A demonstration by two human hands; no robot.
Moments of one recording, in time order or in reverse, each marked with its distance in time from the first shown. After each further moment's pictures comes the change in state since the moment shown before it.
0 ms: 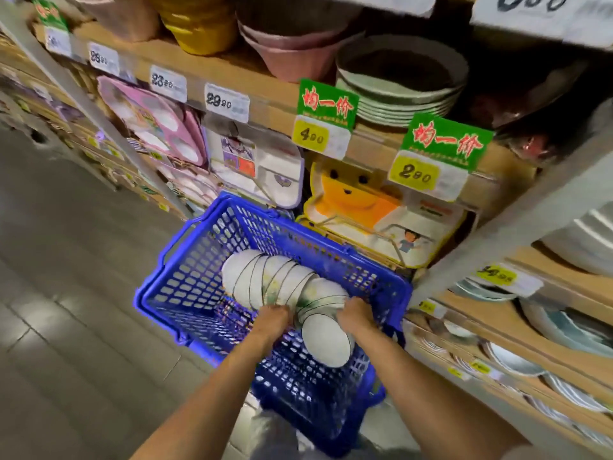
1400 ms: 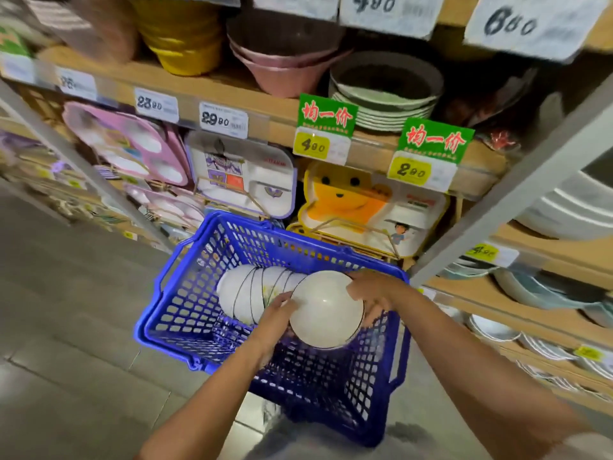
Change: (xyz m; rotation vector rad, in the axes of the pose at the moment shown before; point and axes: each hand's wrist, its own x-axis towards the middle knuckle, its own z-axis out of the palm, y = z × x) left_hand -0.004 0.003 -0.037 -0.152 -0.311 0.179; right_hand -0.053 -0.041 -0.071 0.184 -0.279 -0.004
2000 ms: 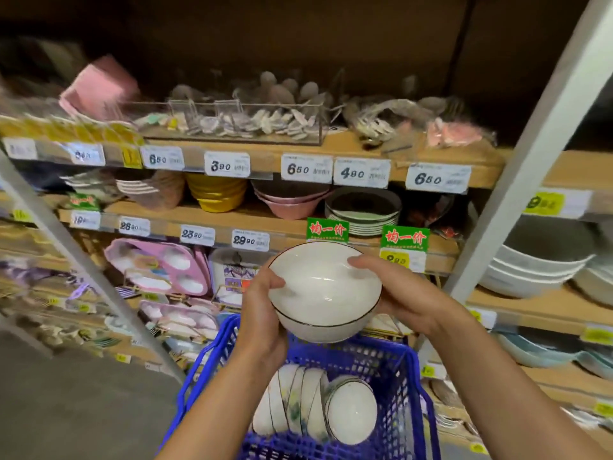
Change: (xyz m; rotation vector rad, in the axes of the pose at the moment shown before) left_hand -0.156 0.210 -0.011 -0.466 -0.220 0.552; right_hand -0.186 -0.118 -0.010 0.701 0.285 -0.585
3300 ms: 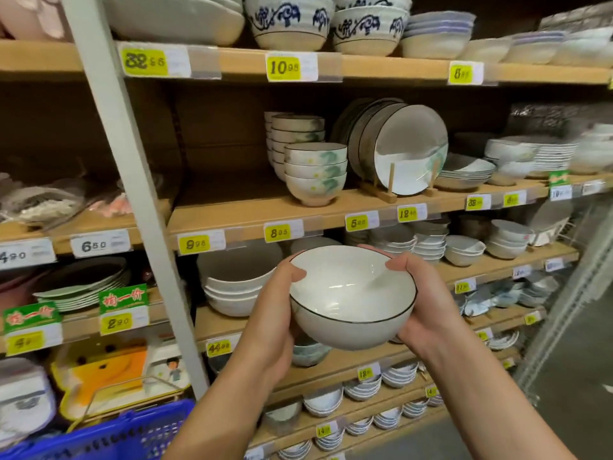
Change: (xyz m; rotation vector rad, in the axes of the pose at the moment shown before) left_hand -0.177 -0.146 0.352 0.253 -0.542 -0.125; right_hand -0.309 0.005 -0.303 0.638 0.446 -0.478
